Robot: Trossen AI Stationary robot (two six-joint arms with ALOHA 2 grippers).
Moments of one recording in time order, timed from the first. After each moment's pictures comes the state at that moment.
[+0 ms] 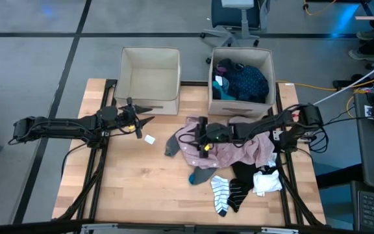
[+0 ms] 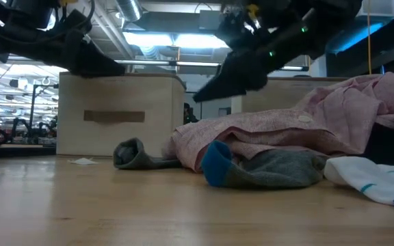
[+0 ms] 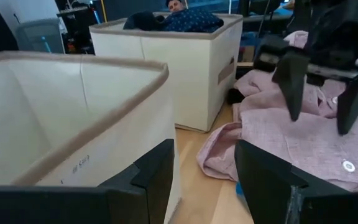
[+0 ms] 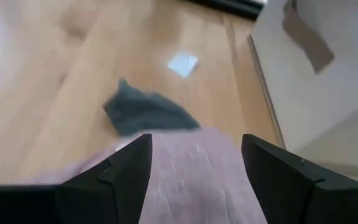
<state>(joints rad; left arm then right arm) 0.21 0.63 0.20 0.29 -0.21 0.12 0.06 1.69 0.89 0.30 0.15 -0.22</state>
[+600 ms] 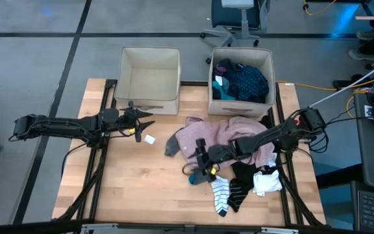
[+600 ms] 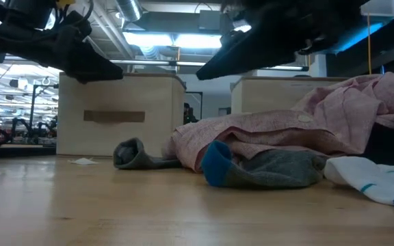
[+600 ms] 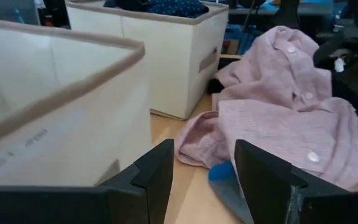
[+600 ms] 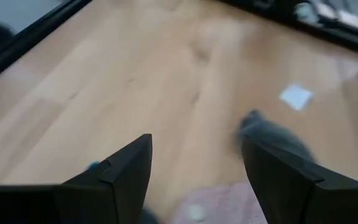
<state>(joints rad) 0.14 0.63 0.20 0.23 -0.21 0.01 0.29 1.69 0.95 0.18 0.07 -0.17</state>
